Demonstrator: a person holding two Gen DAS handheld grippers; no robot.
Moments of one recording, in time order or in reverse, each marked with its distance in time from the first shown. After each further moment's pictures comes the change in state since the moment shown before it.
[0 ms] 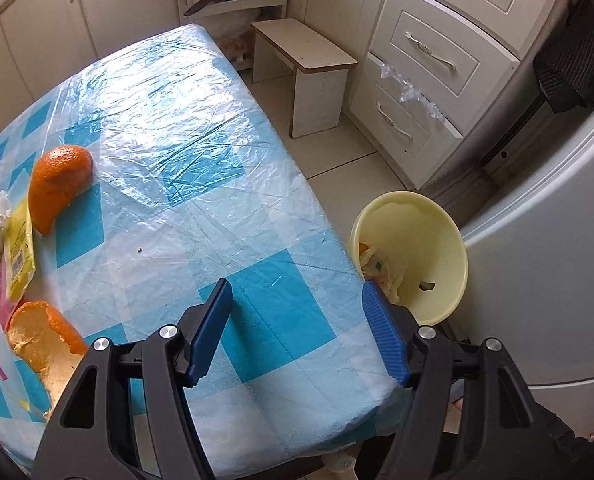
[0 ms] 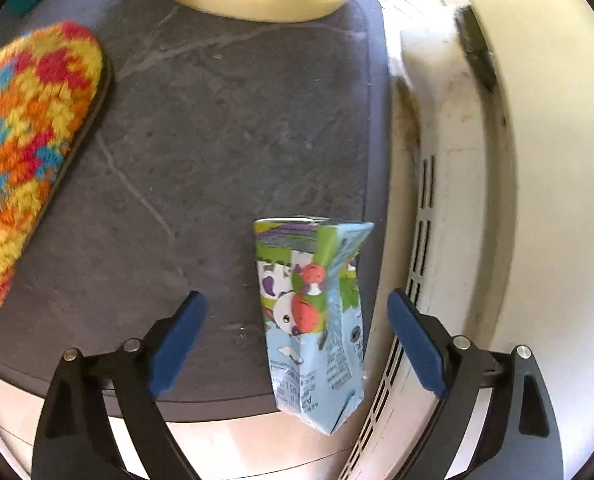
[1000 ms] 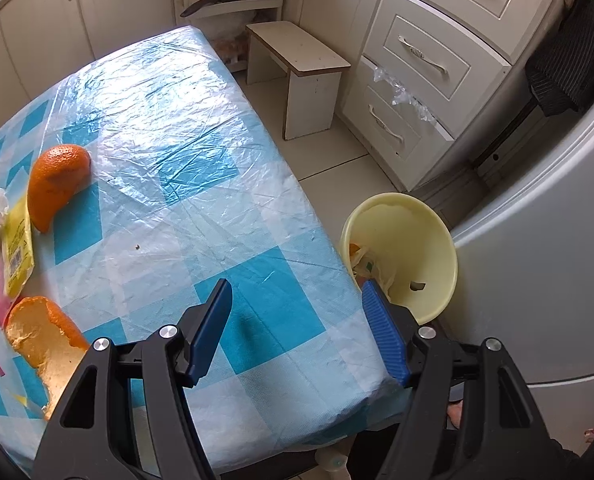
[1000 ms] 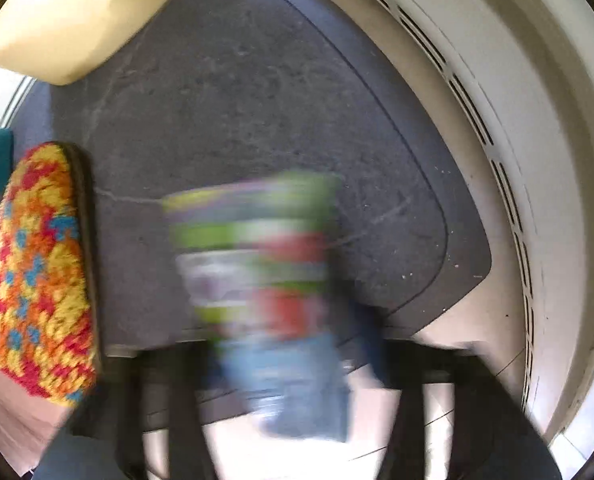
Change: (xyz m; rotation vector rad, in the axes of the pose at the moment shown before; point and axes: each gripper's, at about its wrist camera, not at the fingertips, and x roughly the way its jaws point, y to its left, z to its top) left arm -0.010 0.002 -0.001 -0.009 -0.007 -0.036; right arm 0.045 -0.068 -0.040 0.629 0.141 0.510
